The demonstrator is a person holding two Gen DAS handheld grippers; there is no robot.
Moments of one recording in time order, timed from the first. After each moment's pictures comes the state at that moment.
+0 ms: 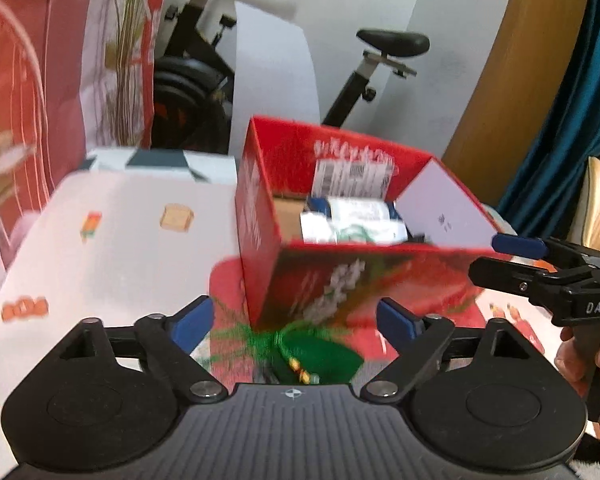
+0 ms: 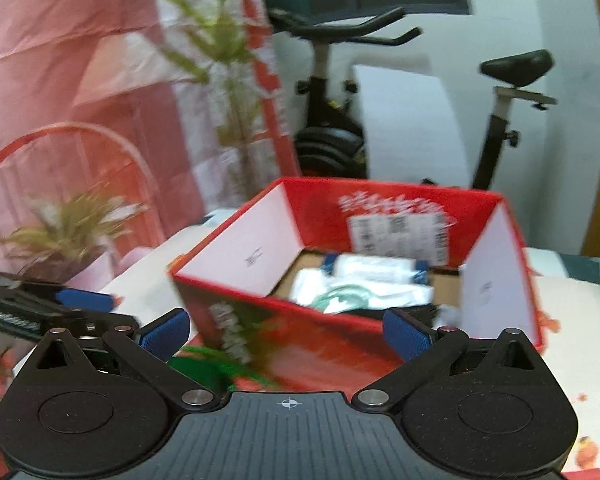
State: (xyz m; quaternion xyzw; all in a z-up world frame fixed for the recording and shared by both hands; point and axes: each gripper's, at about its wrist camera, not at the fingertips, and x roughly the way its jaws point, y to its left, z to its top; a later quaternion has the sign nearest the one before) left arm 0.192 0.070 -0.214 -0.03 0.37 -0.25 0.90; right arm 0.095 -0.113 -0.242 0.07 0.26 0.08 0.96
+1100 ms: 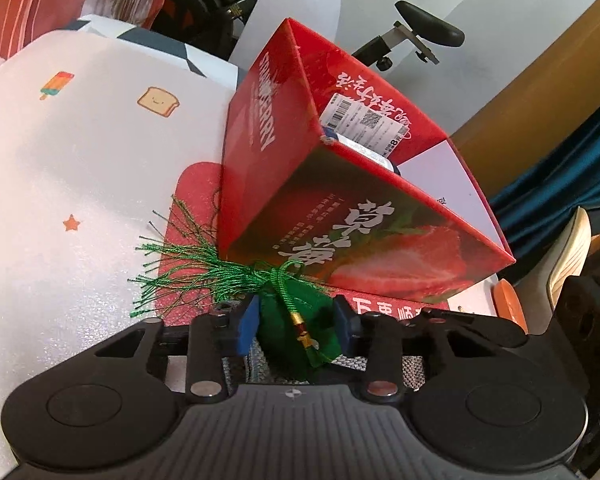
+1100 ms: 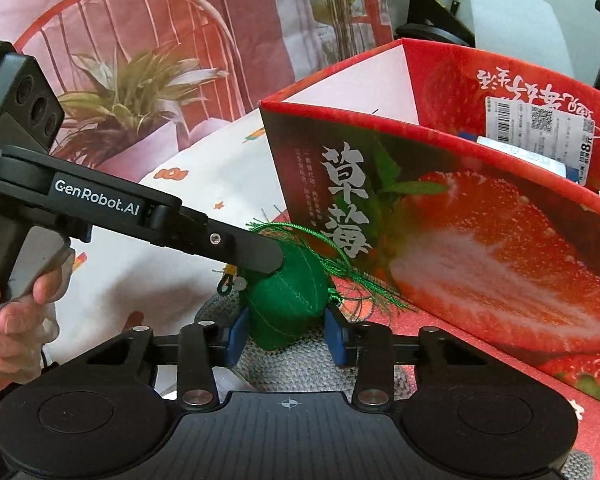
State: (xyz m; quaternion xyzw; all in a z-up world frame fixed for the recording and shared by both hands) left arm 0.219 0.073 -0.288 -0.17 0.45 -0.28 0.83; right arm 0.132 -0.047 -0.317 0.03 0.39 0.20 0.90
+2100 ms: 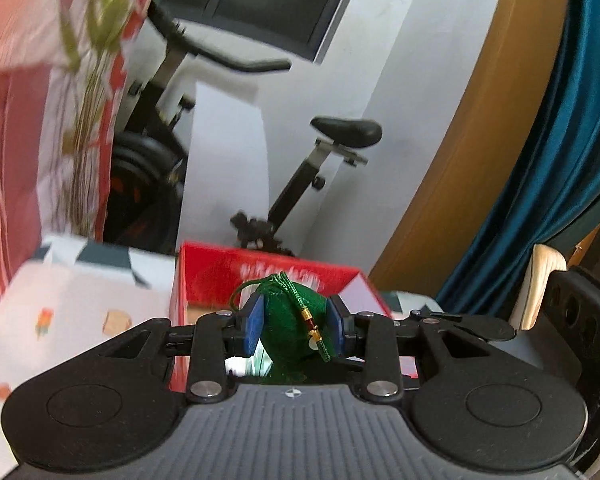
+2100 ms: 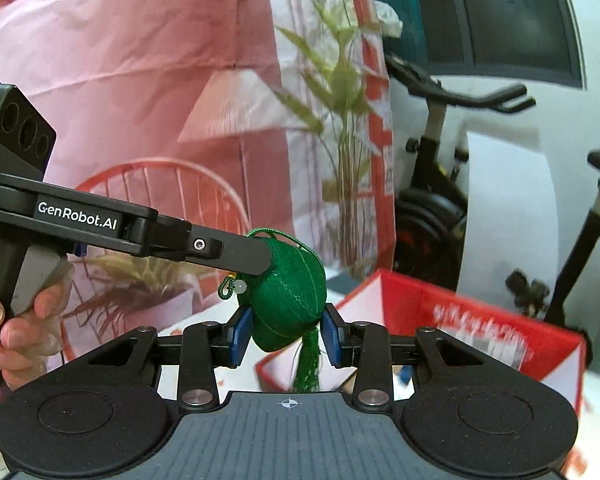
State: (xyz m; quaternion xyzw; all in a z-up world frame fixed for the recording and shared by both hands) left arm 0.197 0.032 -0.116 -0.08 0.26 -0.30 0.92; right arm 0.138 -0.094 -0.154 0.00 0.20 0.22 0.95
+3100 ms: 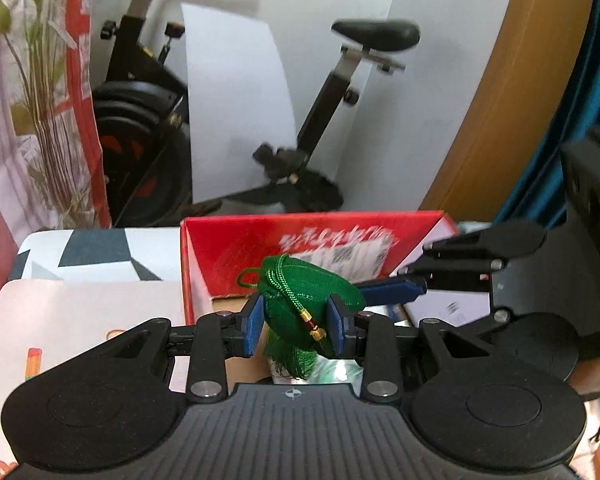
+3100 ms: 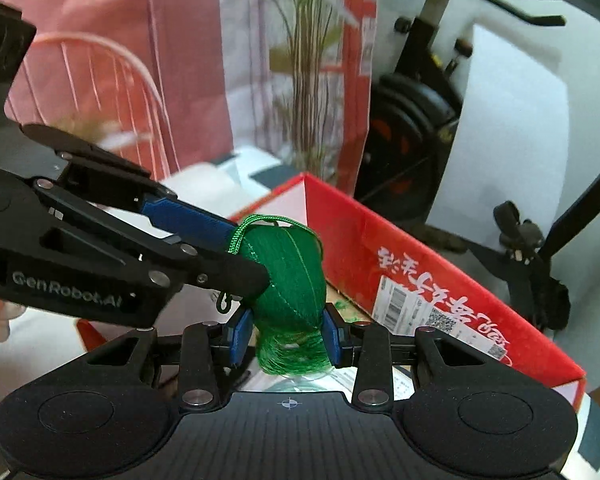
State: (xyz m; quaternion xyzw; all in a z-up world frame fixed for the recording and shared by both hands) left arm 0.334 -0.023 -0.182 0.02 0.37 -0.28 0.88; right arm 0.301 -0.110 -0.221 -0.09 0.39 0.19 0.89
